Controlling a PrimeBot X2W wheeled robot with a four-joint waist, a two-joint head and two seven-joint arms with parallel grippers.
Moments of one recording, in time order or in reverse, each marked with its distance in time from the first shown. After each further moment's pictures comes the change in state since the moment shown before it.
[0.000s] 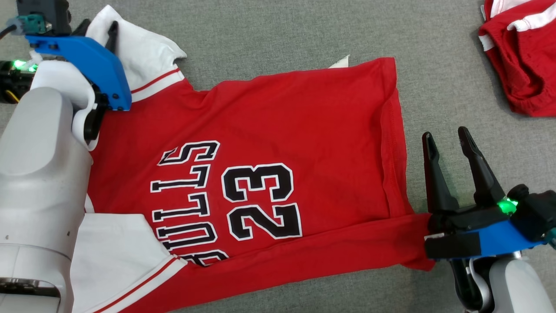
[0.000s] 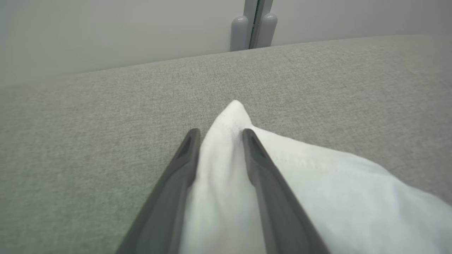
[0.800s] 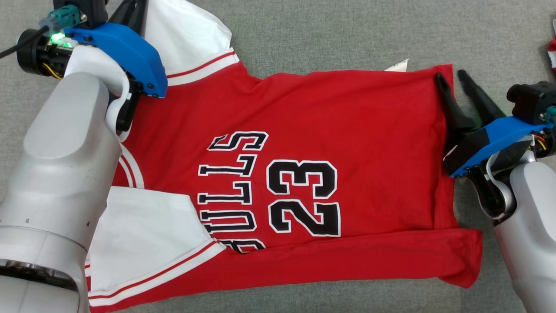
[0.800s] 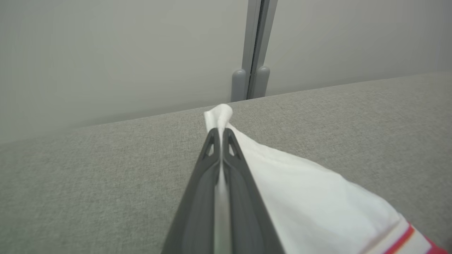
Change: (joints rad) left arm -0.082 -0.032 -0.249 0.034 -0.181 -0.004 -0.238; right arm -0.457 -0.226 0.134 0.524 0.197 0.000 0.128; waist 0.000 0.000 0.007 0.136
